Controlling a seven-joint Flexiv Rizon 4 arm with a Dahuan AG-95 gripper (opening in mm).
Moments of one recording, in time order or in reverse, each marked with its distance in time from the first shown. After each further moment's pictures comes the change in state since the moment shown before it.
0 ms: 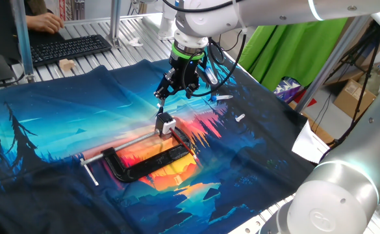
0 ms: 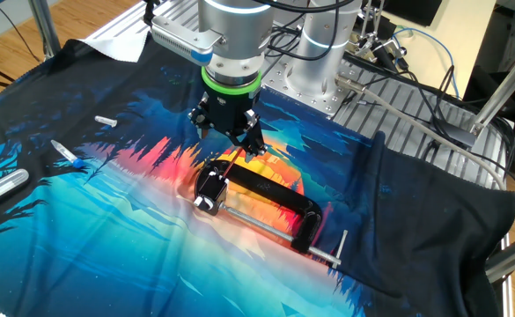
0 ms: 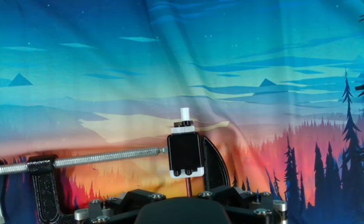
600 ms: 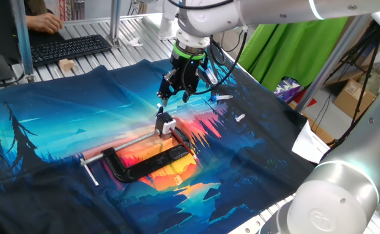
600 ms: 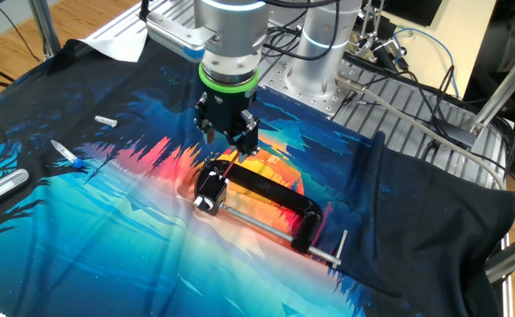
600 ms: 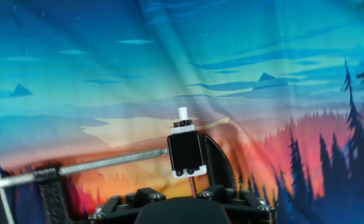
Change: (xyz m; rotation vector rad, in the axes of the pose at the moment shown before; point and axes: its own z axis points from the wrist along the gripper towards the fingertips) arm 0.000 0.000 0.000 -0.044 0.001 0.105
